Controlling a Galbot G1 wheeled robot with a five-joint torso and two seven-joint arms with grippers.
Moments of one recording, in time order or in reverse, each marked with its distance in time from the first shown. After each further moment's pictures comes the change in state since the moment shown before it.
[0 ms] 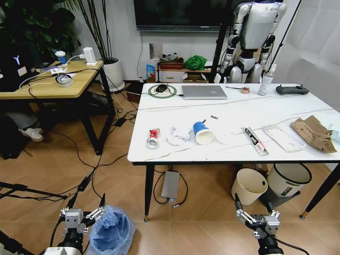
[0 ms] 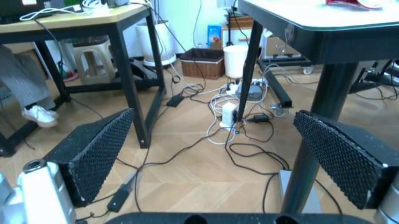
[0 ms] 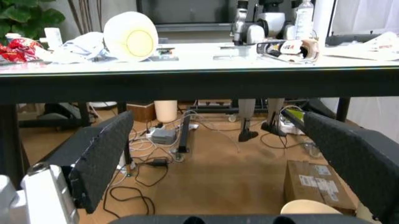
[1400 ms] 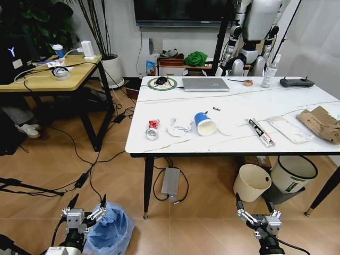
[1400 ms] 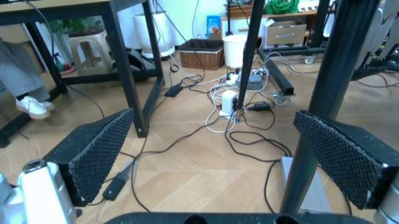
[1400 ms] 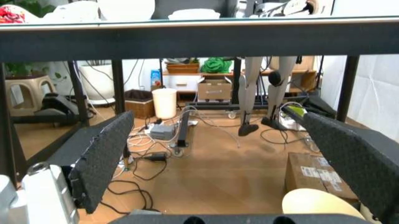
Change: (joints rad) left arm -0.003 -0.001 0.002 0.000 0.008 0.011 -0.002; right arm -0.001 0.000 0.001 0.003 0.003 0.010 -0.001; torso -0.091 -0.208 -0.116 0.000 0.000
